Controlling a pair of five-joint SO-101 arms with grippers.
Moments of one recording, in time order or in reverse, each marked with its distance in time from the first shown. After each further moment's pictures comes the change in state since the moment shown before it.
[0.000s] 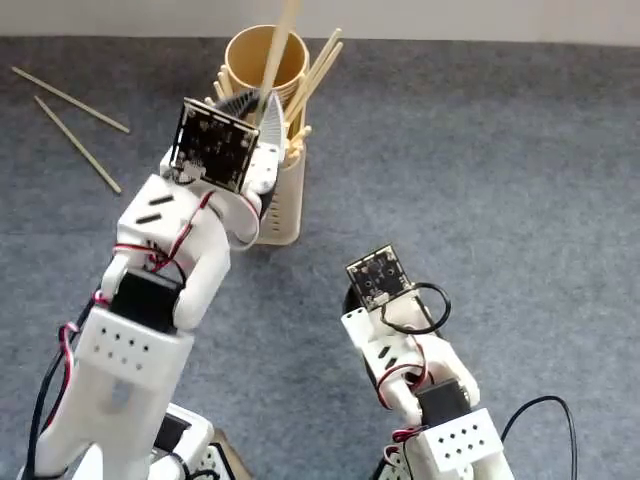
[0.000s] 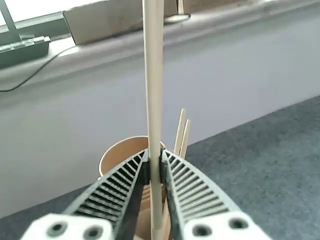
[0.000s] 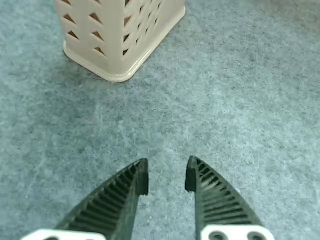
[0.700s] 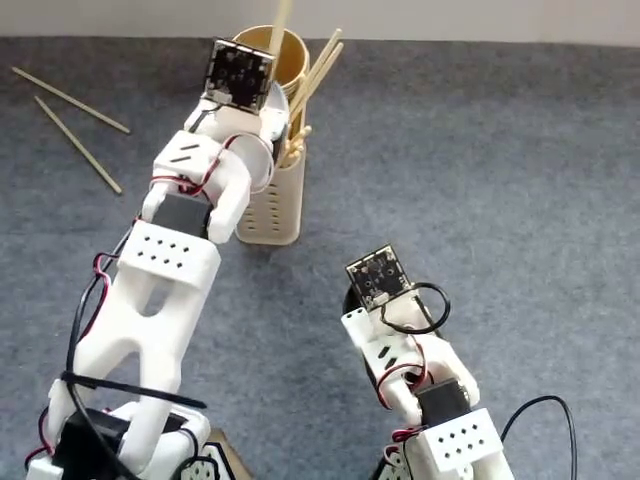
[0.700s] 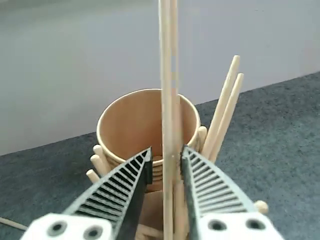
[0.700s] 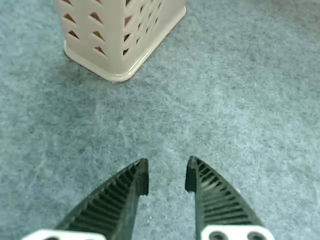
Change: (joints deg) left arm -5.9 23.6 -7.5 -4.7 4.6; right arm 0.0 0.0 0.0 0.0 0.0
